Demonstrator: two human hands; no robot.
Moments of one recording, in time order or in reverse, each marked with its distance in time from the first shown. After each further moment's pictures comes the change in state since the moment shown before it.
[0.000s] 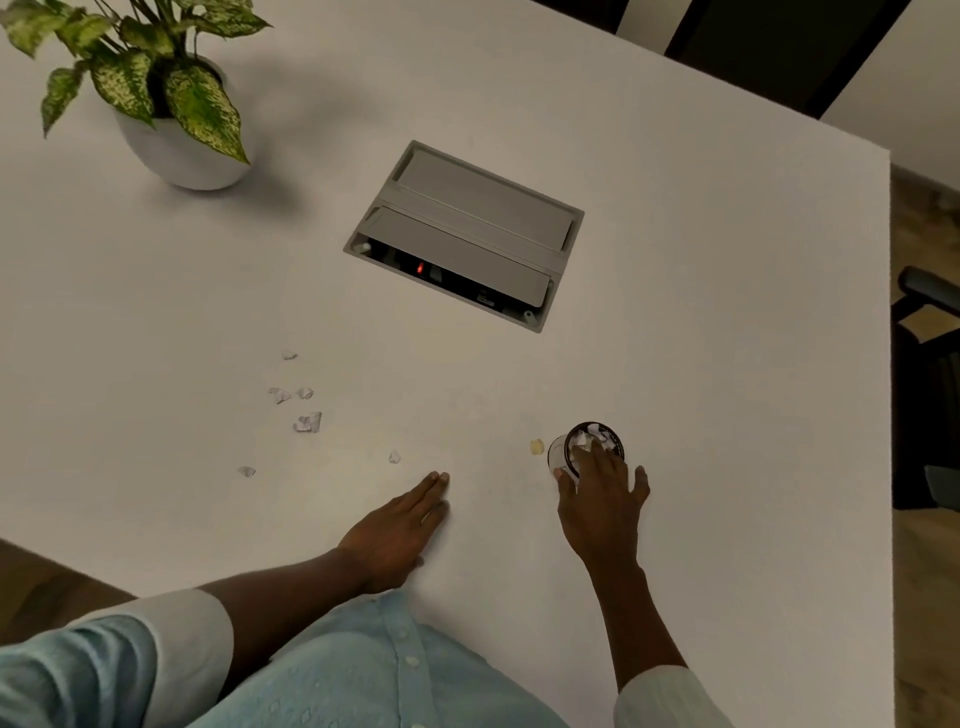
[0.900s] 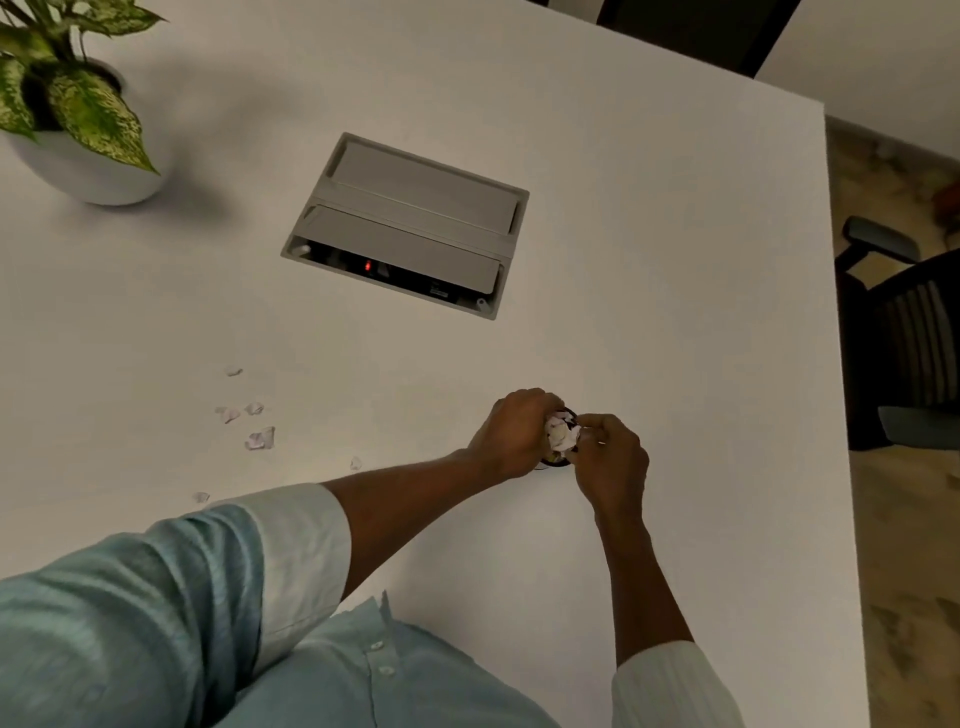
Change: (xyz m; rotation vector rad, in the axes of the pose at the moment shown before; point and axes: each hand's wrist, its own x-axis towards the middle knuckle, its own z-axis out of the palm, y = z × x) left_hand 0.166 0.123 -0.153 -0.569 0.259 -0.040; right_hand 0.028 0.023 -0.052 0.692 0.076 0.428
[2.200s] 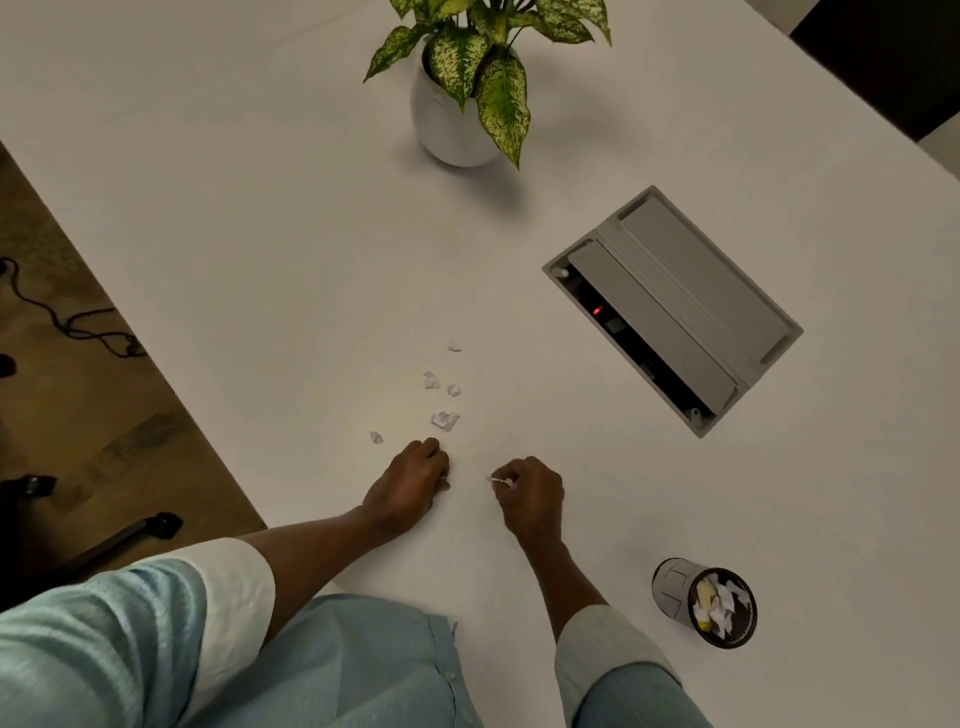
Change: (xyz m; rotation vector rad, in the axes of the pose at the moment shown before) left_hand -0.220 -0.234 -0.079 0.161 0.371 -0.505; right_hand -0.078 -0.093 0.253 -0.368 -0.621 -0.599
